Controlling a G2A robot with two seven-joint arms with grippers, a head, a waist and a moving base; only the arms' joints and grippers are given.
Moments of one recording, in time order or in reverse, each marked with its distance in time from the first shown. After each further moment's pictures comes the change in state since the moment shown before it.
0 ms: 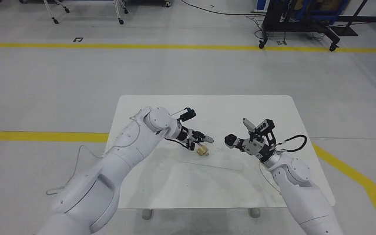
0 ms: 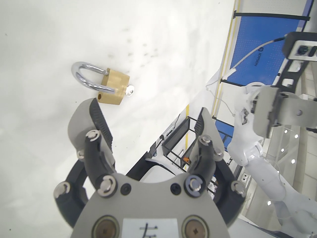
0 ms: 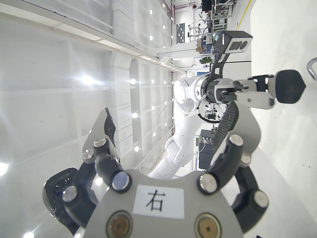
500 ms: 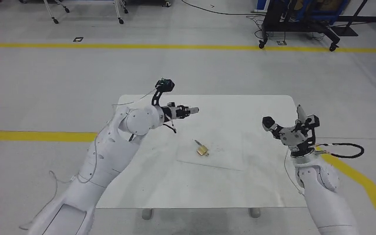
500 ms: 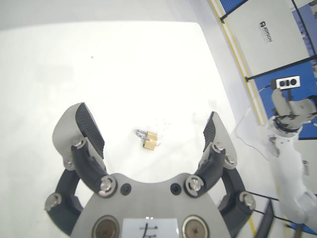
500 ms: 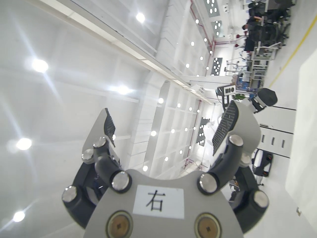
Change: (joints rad) left arm 0.266 0.217 -0.329 -0.717 0.549 0.094 0.341; right arm -0.095 0.010 0.243 -0.064 0.247 -0.116 -0.003
